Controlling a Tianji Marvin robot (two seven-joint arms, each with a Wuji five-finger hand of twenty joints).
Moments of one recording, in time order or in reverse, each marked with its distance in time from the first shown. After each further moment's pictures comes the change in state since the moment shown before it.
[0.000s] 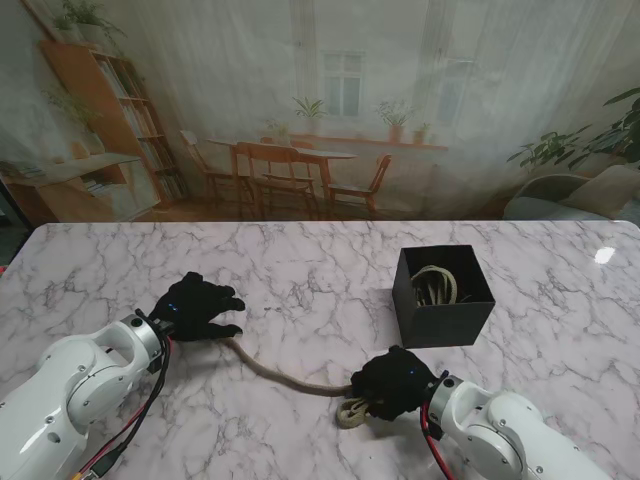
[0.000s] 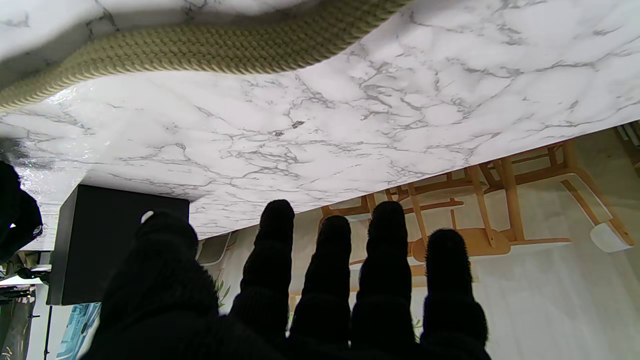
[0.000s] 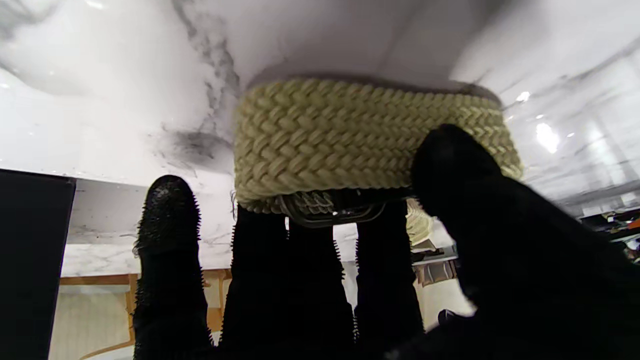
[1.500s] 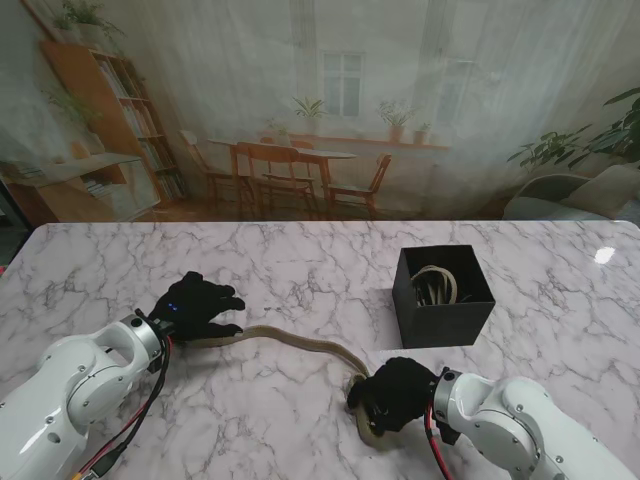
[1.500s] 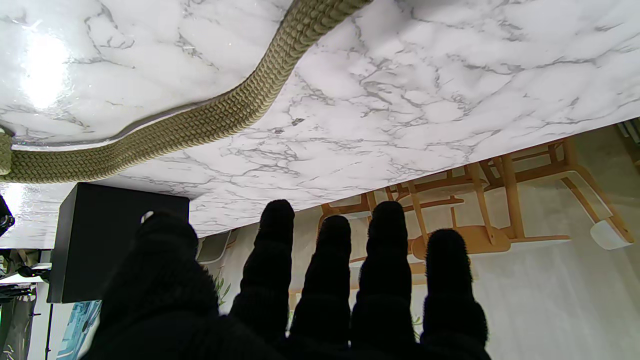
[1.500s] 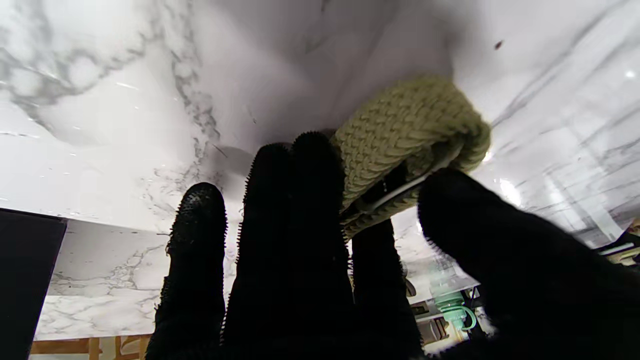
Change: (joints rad) left arm 0.000 0.000 0.000 0.001 0.002 0.000 0.009; right arm -0.011 0.018 0.061 -0.114 0.093 -0.061 0.350; left_hand 0.000 0.000 0.000 0.000 0.000 0.000 0.000 0.000 0.000 0.000 0.000 0.000 0.000 0.000 0.000 0.000 0.000 0.000 0.000 0.000; right_hand -0.183 0.093 0.198 0.199 -0.208 0.086 -0.404 0.115 0.269 -0.037 -0.221 -0.194 -0.011 -0.061 -0.075 -0.048 -0.069 -0.213 0.002 0.053
